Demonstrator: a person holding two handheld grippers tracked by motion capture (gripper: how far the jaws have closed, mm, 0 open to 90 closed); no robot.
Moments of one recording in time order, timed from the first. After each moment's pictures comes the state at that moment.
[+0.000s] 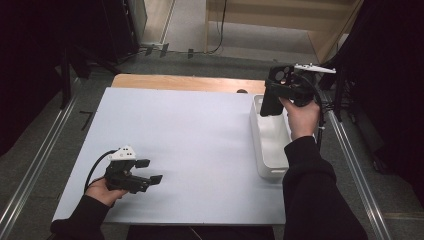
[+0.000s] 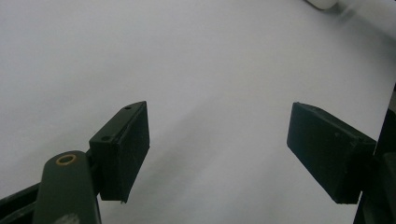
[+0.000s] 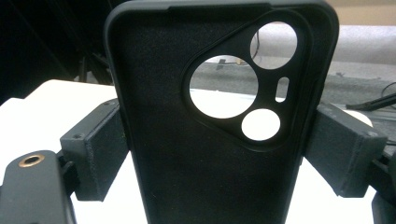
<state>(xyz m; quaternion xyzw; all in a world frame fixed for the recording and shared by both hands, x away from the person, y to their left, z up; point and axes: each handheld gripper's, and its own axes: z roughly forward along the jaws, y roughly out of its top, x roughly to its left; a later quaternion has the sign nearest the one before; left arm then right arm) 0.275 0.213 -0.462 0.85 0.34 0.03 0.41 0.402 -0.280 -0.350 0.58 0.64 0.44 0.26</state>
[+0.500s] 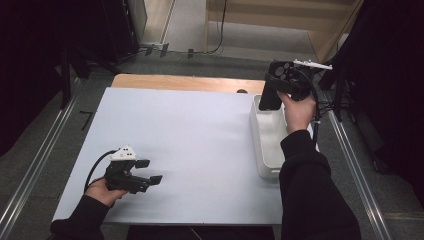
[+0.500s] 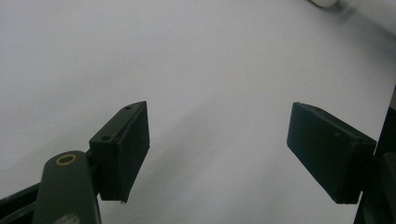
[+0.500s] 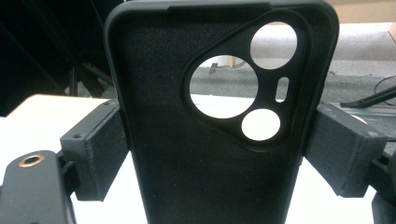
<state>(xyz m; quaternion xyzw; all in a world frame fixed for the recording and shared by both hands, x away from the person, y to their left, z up) 0.274 0.213 -0.462 0.85 0.34 0.03 0.41 0.426 -0.284 -0.358 0.60 0.61 0.45 0.26</state>
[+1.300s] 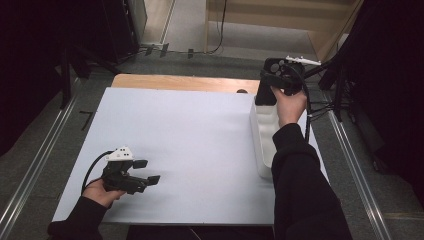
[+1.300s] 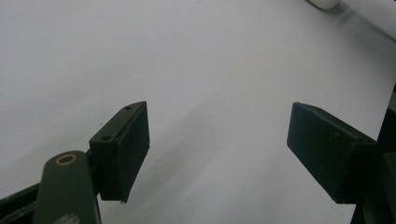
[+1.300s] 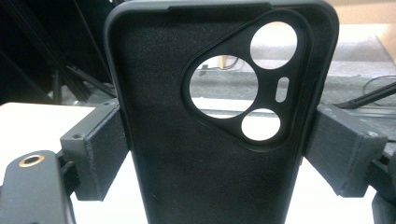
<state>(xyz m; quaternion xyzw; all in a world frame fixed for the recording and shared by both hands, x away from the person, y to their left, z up) 0.272 0.219 -0.461 0.85 0.34 0.03 0.41 0.457 -0.275 -0.372 0.61 0.61 0.43 0.28</state>
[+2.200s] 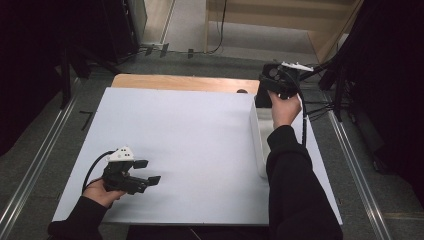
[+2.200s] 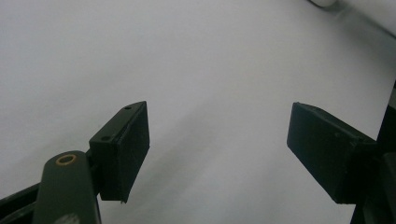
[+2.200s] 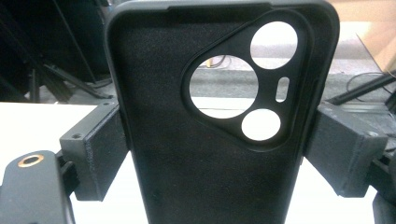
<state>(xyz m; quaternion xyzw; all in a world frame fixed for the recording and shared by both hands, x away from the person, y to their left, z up) 0.272 0.218 -0.460 0.85 0.34 0.03 0.41 0.467 -0.274 -0.401 0.62 0.59 0.41 0.29</state>
